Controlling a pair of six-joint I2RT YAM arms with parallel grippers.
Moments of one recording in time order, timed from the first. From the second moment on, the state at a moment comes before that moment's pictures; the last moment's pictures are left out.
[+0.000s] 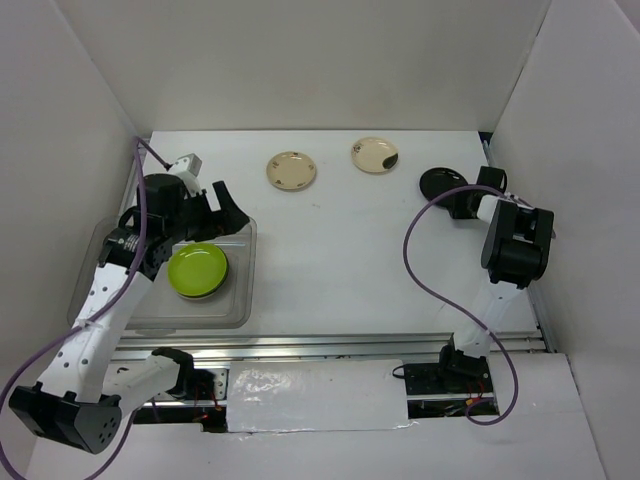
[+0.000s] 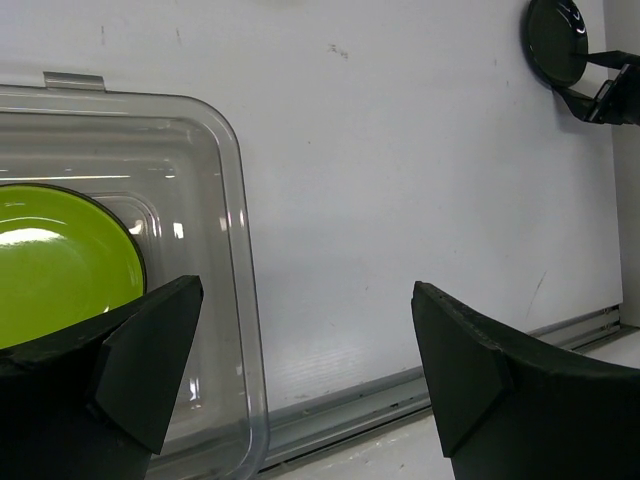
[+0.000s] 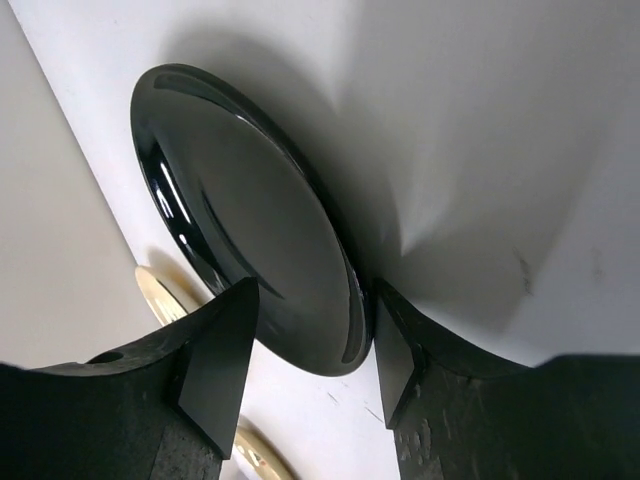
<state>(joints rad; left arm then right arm) -0.23 1.02 1.16 -0.71 0.16 -0.47 -0.30 2.02 1.22 -0.01 -0.05 1.36</state>
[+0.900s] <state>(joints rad) -0.17 1.12 1.24 -0.65 0.29 -0.46 -0.23 1.83 1.25 -0.22 -0.02 1.11</state>
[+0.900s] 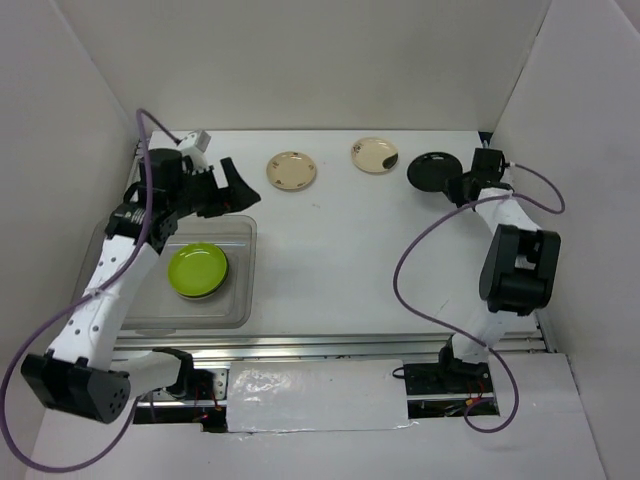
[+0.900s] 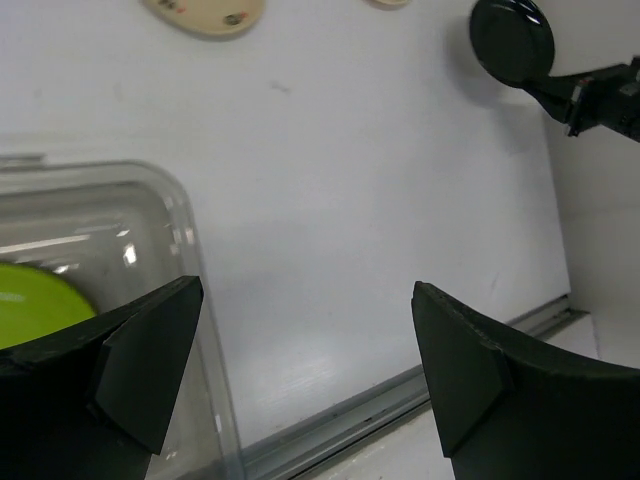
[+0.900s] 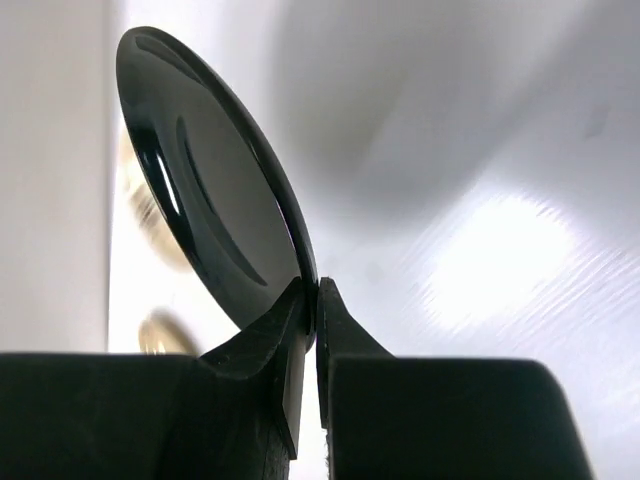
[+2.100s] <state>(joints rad) -0.32 1.54 1.44 -0.56 0.42 -0.53 0.24 1.49 1.04 -0.02 -0.73 0.84</state>
